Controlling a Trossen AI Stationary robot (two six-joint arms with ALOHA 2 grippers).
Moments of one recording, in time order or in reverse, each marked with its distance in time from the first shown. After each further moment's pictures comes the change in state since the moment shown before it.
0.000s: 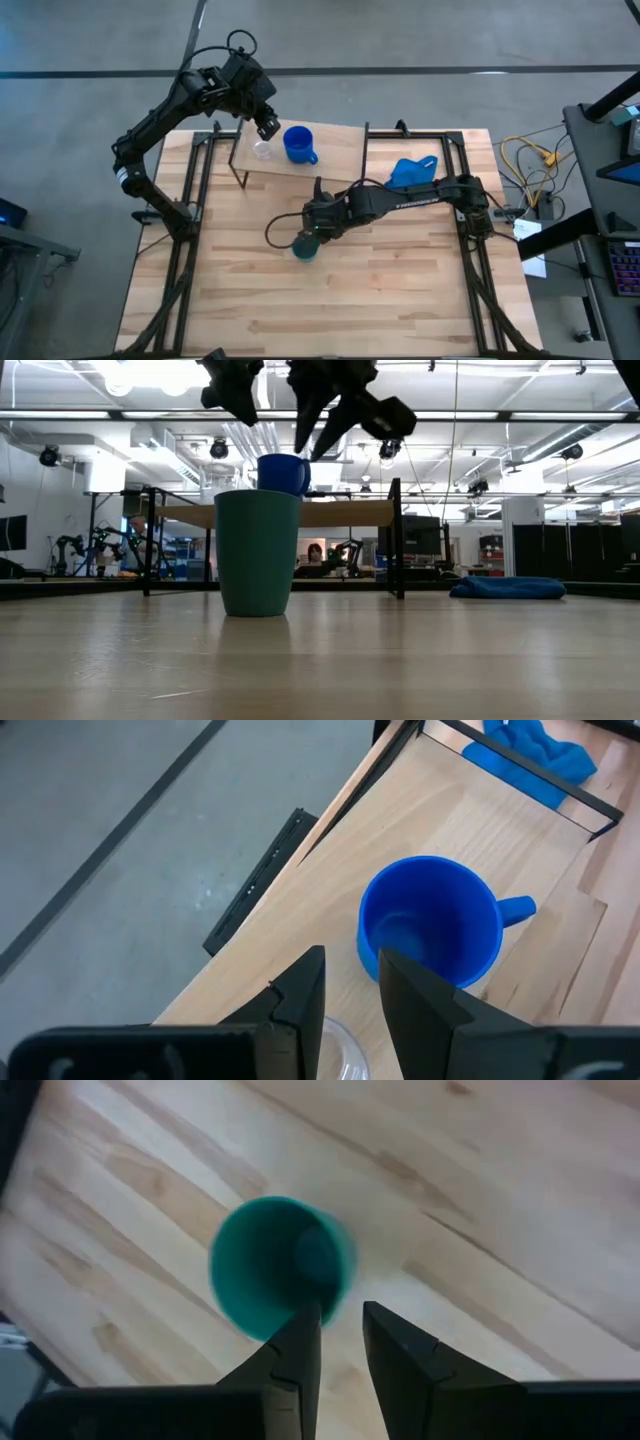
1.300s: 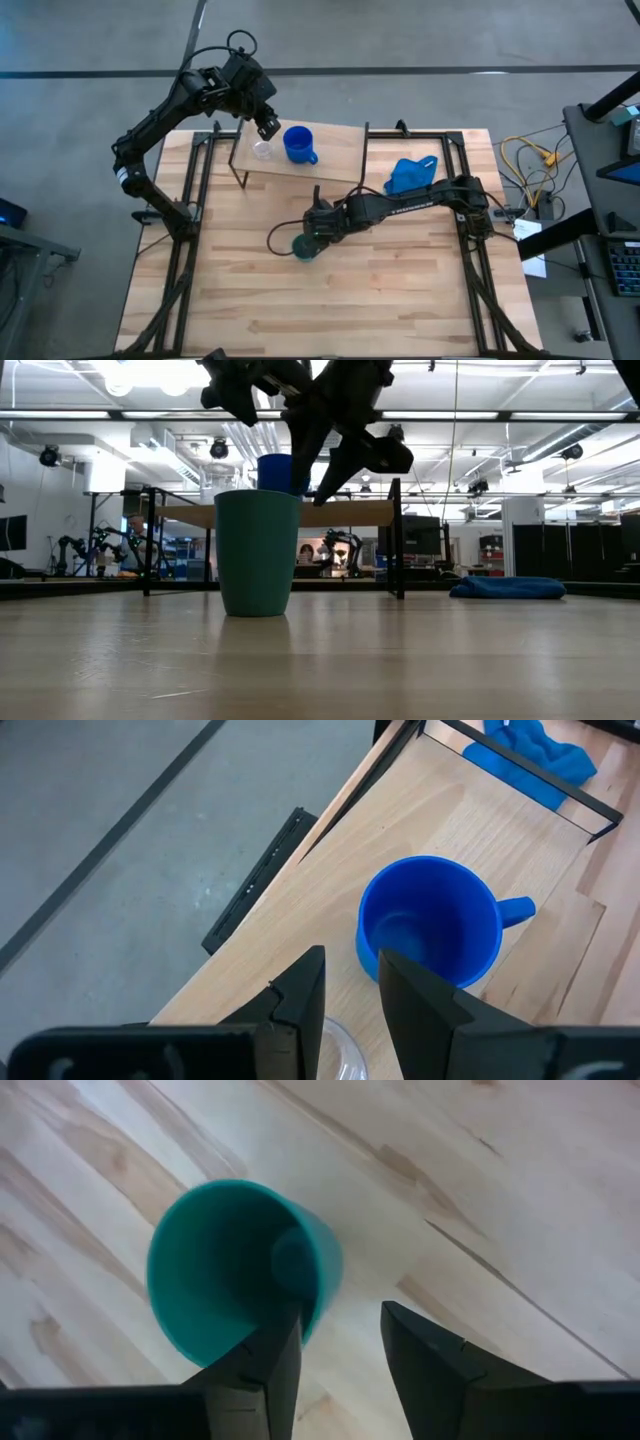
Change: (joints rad) left arm 0.000 0.000 -0.002 0.000 0.000 -0.009; right arm 0.000 0.001 -0.165 0.160 0.009 -0.096
